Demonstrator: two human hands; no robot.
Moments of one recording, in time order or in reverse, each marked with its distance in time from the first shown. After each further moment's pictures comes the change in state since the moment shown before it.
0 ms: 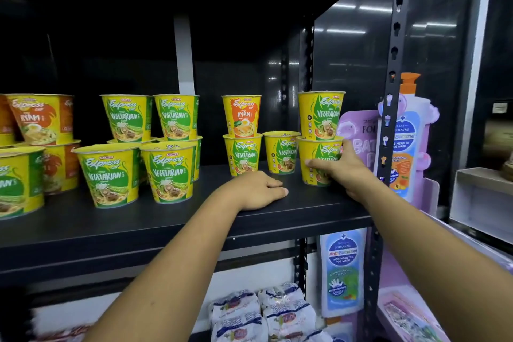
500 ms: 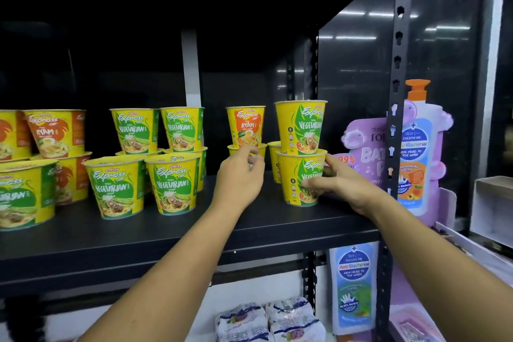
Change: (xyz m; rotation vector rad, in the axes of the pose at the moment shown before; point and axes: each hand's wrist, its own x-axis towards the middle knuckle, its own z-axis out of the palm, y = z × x) left_hand -0.005 -0.003 -0.008 -0.389 0.795 -0.025; right_hand -0.013 -0.008 0.000 0.002 -0.435 -0.060
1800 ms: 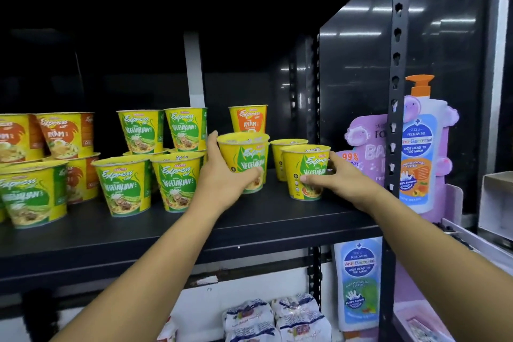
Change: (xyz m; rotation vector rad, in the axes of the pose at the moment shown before) left_hand -0.013 -0.009 -0.038 -0.108 0.005 -0.126; right_hand 0.003 0.004 -0.001 -0.096 0.091 -0.010
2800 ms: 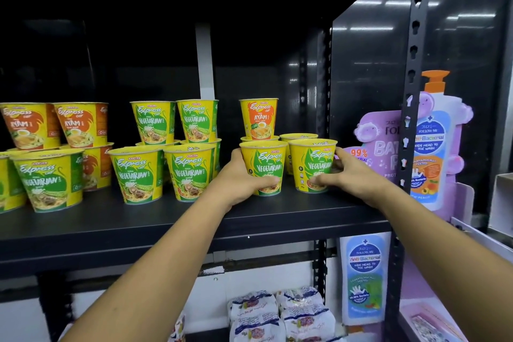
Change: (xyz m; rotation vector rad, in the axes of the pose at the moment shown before) left_hand 0.010 -0.020 0.010 0.032 -0.282 -0.178; right_hand 0.004 0.005 -0.001 -0.168 -0.048 -0.001
